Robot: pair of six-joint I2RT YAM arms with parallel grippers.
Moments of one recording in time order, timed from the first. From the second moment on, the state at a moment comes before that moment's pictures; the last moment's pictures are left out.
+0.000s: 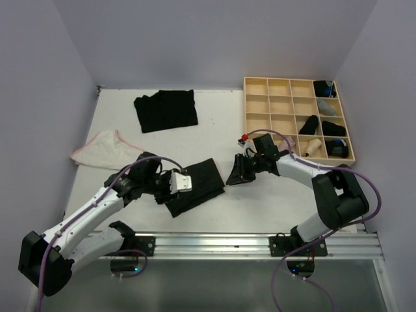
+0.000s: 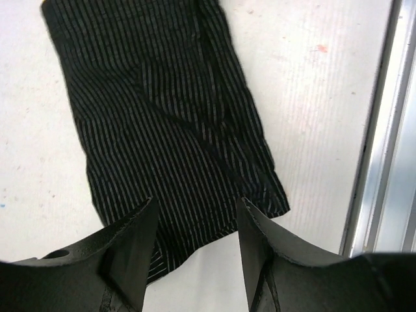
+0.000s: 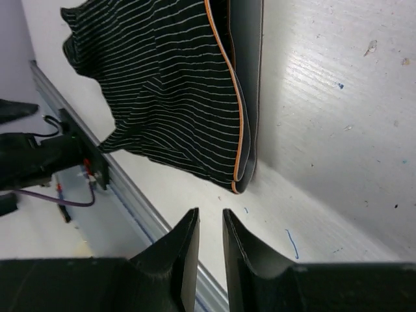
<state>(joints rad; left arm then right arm) -0.54 0.94 0.65 -0.63 0.46 0.74 0.44 1.55 0.80 -0.30 -0.68 0.42</state>
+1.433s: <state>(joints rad) -0.66 1.01 0.57 -0.57 0.34 0.71 0.51 1.87 0.91 -0.06 -0.67 0.71</state>
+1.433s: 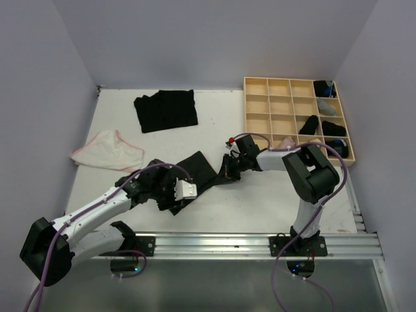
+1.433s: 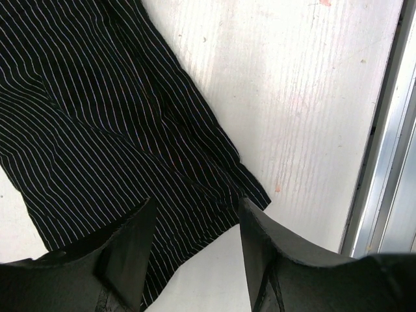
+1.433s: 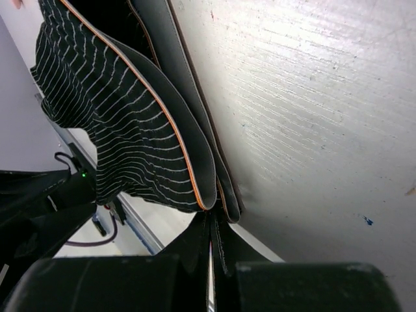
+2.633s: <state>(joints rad) -0.66 1.02 0.64 -0.54 0.33 0.60 0.51 1.77 0.74 0.15 -0.69 0.83</state>
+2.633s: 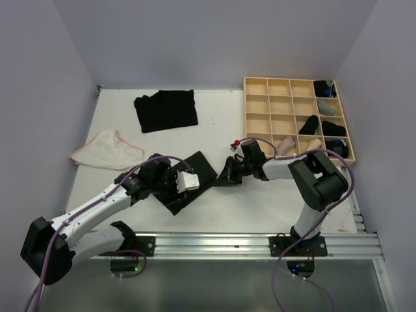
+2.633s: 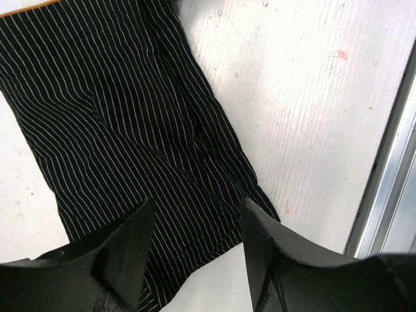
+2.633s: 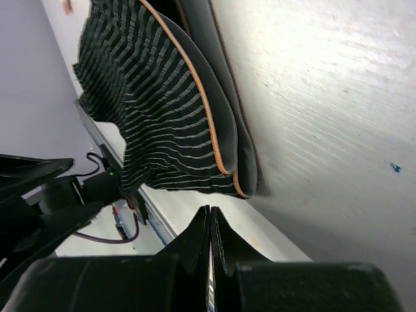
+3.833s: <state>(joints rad) -0.76 1.18 0.60 -0.58 0.23 0.63 0.52 1.87 0.82 0.16 -0.68 0.78</state>
